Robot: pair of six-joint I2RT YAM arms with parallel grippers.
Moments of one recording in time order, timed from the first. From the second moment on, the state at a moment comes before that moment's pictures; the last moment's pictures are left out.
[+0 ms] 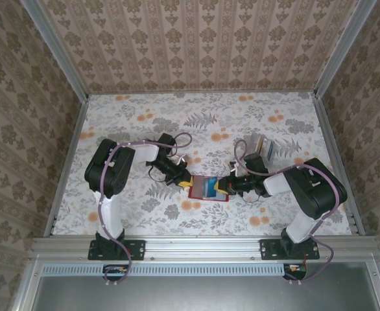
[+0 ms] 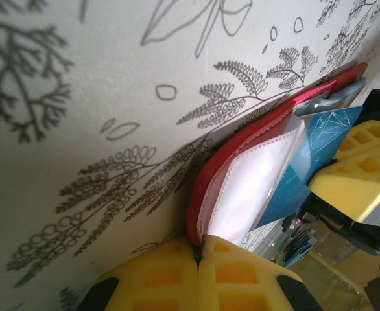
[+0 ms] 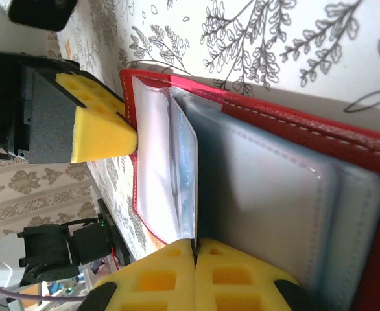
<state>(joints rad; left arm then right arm) -0.51 1.99 1.11 -0.60 0.87 -0.44 0.37 1.69 0.47 0.37 -0.83 0.85</state>
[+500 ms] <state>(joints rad) -0.51 1.99 1.10 -0.60 0.87 -0.44 0.40 1.69 0.58 0.17 -0.81 0.81</state>
